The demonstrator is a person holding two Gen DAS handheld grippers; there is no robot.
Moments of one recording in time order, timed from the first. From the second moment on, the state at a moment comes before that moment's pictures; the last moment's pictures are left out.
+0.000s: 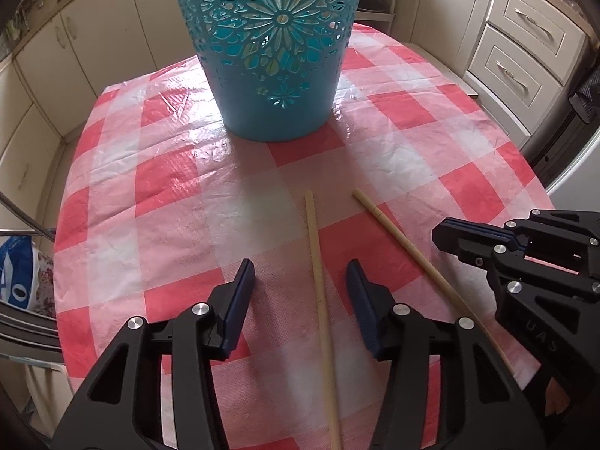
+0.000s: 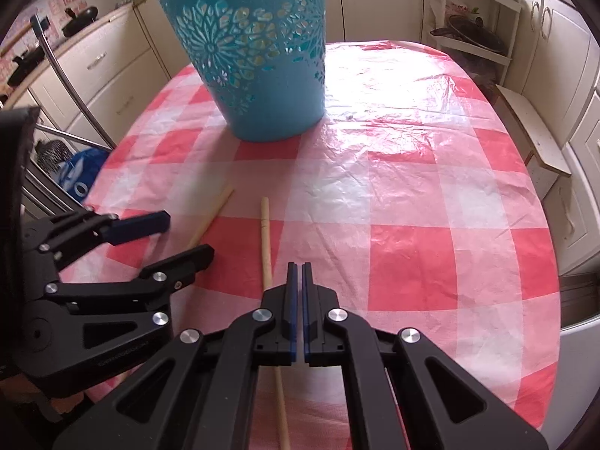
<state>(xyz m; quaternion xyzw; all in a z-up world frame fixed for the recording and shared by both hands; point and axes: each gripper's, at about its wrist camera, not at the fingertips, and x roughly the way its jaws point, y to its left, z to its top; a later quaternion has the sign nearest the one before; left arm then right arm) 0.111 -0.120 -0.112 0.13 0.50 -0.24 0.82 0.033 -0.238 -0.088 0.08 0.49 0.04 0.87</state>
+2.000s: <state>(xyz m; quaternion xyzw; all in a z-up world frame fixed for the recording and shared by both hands) 0.234 -0.138 0.087 -0.08 0.13 -0.18 0.97 0.039 -0.266 -0.069 0.23 0.43 0.08 0.87</state>
